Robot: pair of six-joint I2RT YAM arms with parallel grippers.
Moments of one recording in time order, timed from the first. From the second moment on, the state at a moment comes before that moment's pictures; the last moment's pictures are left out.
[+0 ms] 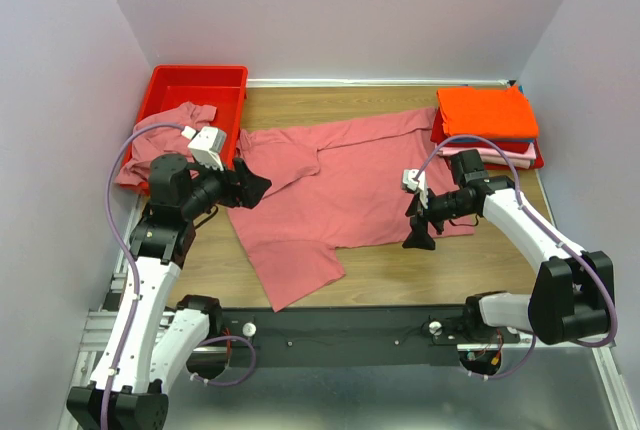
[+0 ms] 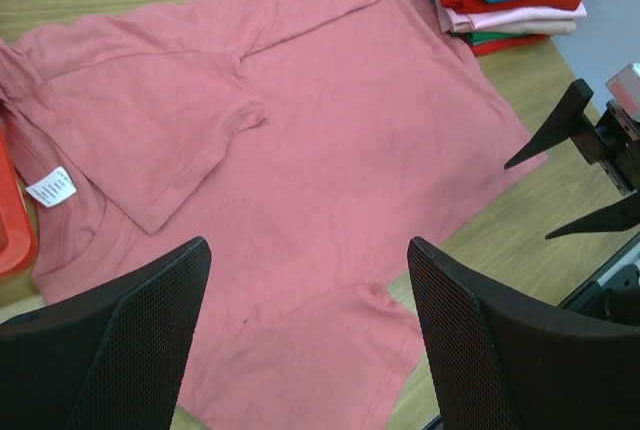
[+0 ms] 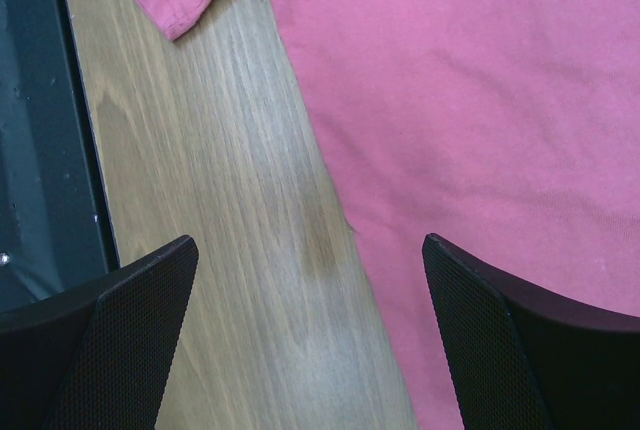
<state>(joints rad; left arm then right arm) -0.13 0.76 0.83 -0.40 0.48 -0.26 0.17 1.29 0.82 -0.79 -0.86 -0.96</state>
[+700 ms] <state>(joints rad) -0.36 0.69 0.58 -0.65 0.46 -0.55 0.17 1.29 0.82 -0.79 -0.86 -0.97</state>
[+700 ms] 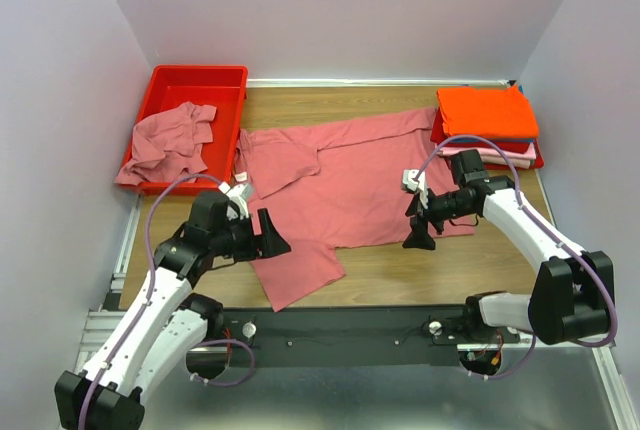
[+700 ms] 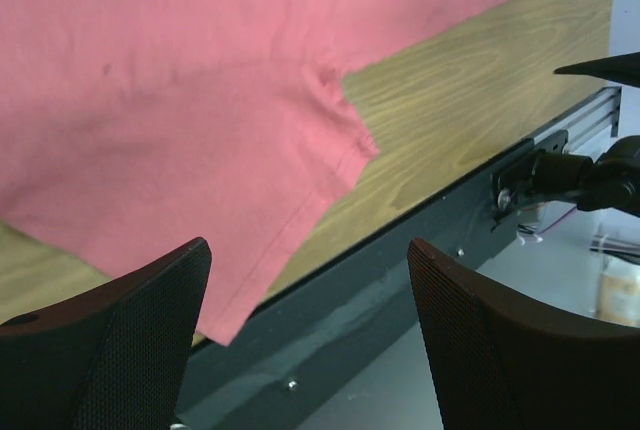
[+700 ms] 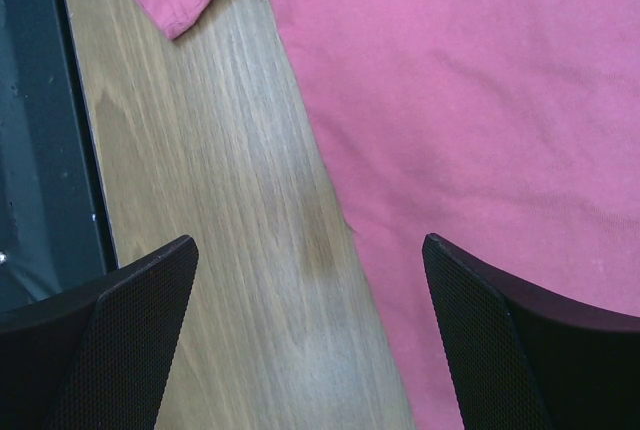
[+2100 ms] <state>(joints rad) -0.48 0.89 1.06 -0.56 0.44 -0.13 0.17 1.29 0.81 -0.79 -0.86 -0.98</state>
